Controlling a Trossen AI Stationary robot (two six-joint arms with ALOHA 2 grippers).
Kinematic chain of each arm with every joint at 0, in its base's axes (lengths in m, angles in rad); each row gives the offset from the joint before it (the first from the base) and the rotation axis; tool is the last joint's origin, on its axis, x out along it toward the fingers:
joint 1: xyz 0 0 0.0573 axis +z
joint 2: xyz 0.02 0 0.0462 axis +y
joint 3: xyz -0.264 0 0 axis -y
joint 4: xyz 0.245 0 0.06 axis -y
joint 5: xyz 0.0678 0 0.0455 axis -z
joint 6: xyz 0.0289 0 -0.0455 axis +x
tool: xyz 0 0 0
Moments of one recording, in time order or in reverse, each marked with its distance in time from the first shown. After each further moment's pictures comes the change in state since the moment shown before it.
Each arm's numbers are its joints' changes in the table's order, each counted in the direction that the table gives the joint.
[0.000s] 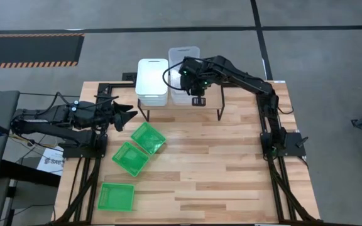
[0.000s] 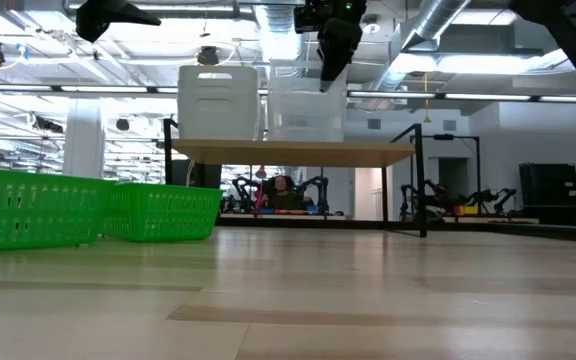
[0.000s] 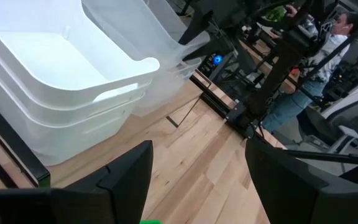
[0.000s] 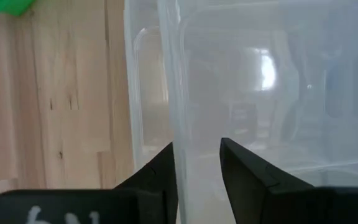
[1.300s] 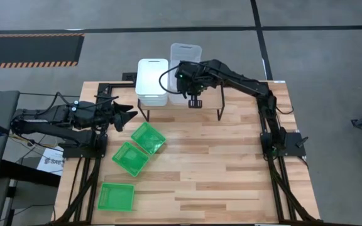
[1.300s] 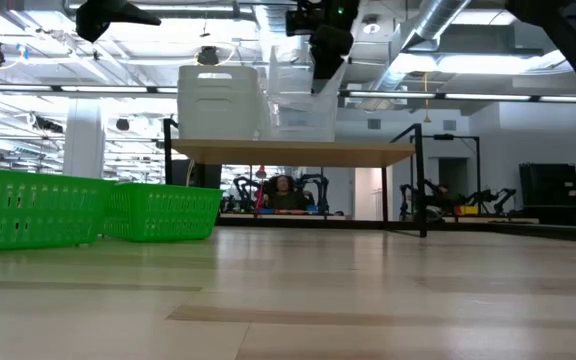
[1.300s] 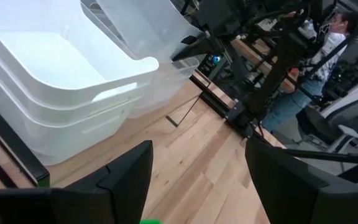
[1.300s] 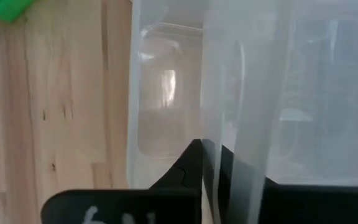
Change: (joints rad) left arm 0.000 0.000 0.000 0.000 0.004 0.001; right arm 0.021 0.025 -0.010 0.060 0.025 0.002
